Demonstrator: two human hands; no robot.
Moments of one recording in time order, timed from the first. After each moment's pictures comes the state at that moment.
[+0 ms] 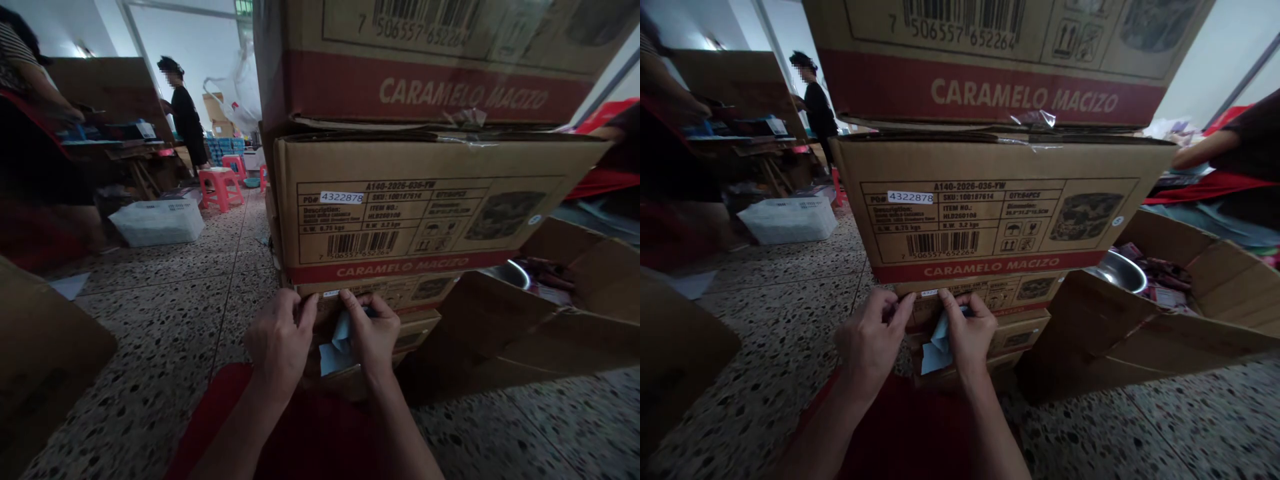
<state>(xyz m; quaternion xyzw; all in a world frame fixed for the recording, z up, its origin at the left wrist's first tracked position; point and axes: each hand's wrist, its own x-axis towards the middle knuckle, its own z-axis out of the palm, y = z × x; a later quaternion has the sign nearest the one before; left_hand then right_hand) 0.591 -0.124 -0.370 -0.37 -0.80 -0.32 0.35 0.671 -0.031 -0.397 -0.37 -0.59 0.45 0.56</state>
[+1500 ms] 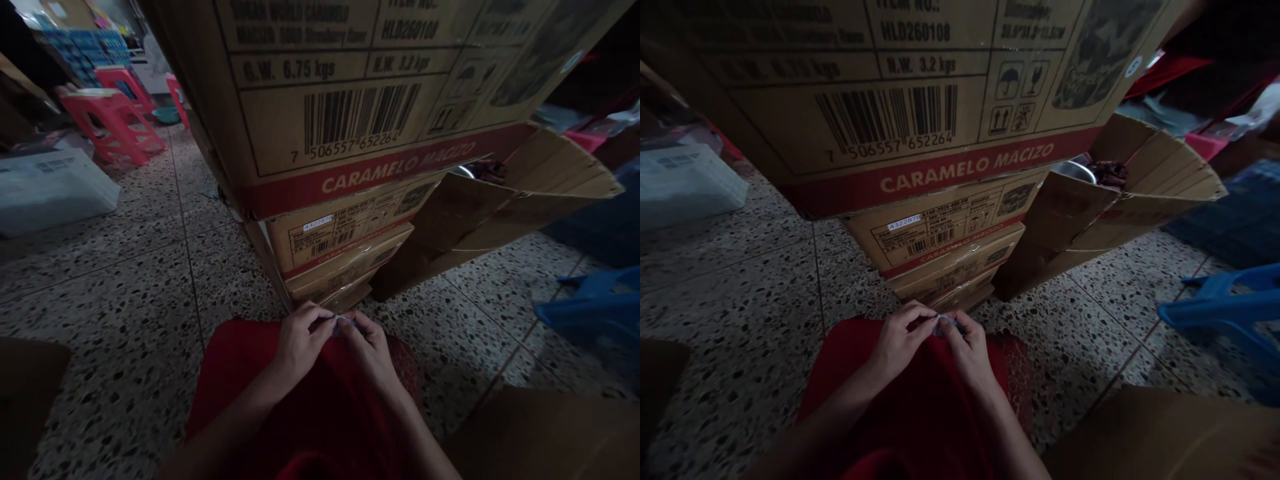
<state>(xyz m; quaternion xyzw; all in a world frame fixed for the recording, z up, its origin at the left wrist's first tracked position) 0.604 -0.151 -0.491 -0.57 -0.64 -0.45 -0.25 0.741 -0.110 -0.503 -0.40 -0.55 0.64 0.36</state>
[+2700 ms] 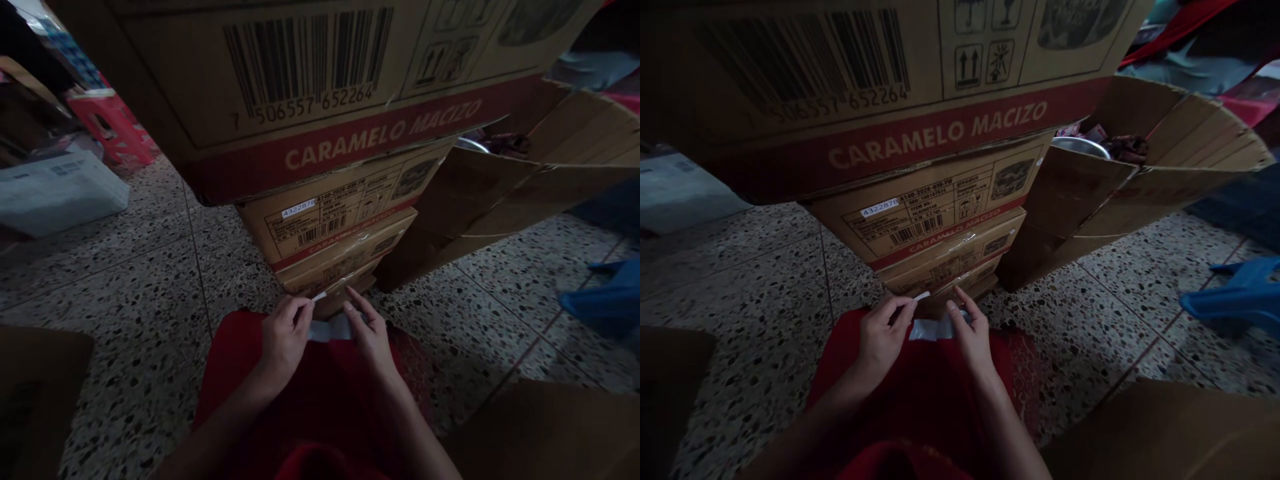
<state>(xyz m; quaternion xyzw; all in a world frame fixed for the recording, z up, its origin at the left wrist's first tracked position) 0.607 -0.157 -0.498 -0.53 -0.71 -0.46 -0.09 0.748 -0.099 -0.529 -0.47 -0.45 0.64 0.40</state>
